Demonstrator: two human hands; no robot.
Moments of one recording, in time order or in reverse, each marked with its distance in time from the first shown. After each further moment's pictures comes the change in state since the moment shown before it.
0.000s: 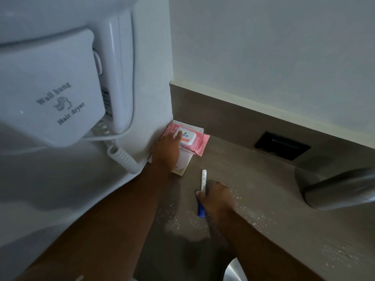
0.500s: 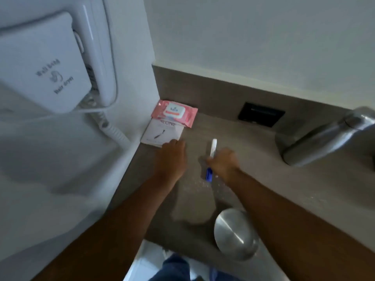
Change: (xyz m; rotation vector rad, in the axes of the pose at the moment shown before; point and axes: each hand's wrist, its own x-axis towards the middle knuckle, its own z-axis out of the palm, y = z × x) left_hand -0.137 0.072 -0.056 -0.244 0.222 0.051; right_hand -0.023 0.015 -0.059 0.148 0.071 0.132
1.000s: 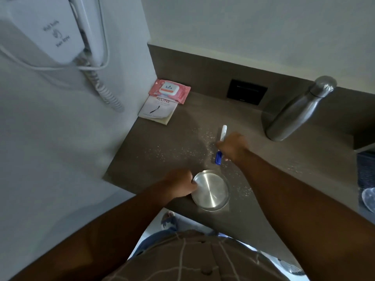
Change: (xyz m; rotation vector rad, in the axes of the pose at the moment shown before) left_hand -0.124 0.080 0.000 -0.109 -0.823 -0.135; right_hand -0.034 0.063 -0.055 -0.008 -0.040 -0.027
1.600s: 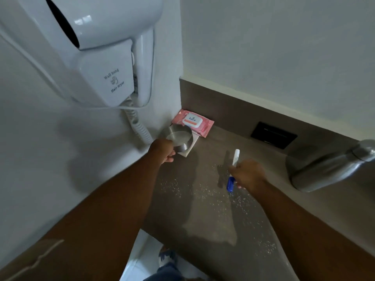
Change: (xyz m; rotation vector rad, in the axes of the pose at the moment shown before) left_hand 0.087 -0.097 -0.168 -1.164 0.417 -0.552; right_hand 0.032 -0.054 0.003 -0.154 -0.013 -0.093
